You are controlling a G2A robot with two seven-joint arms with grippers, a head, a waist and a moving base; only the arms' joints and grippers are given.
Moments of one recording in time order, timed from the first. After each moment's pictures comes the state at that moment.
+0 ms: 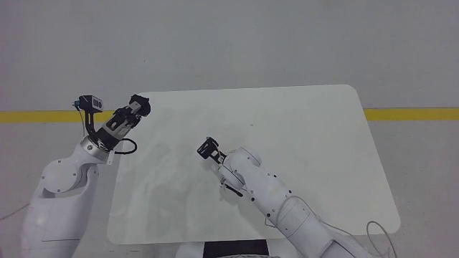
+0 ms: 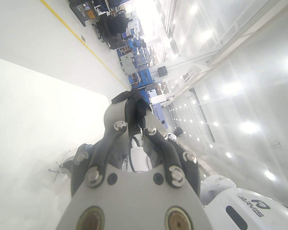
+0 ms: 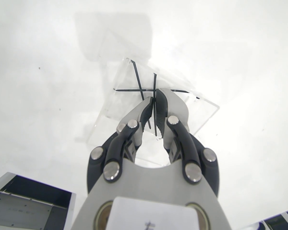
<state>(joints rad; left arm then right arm) 1.60 -1.07 -1.70 -1.67 -0.42 -0.34 -0.71 -1.18 -1.61 0.79 -1.30 -1.54 -0.07 1.22</state>
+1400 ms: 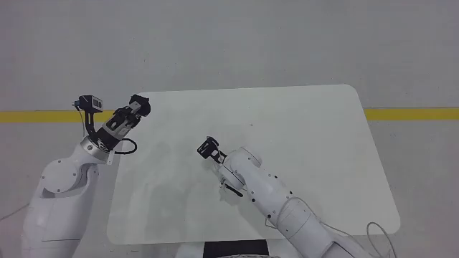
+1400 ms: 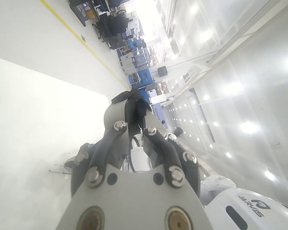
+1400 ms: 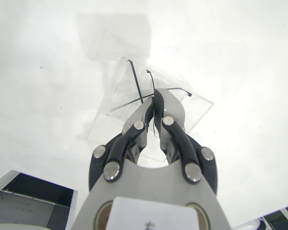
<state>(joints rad) 1.60 -1.07 -1.70 -1.67 -0.42 -0.34 -0.71 -1.19 -1.61 0.80 -1.35 -1.55 -0.07 1.25</state>
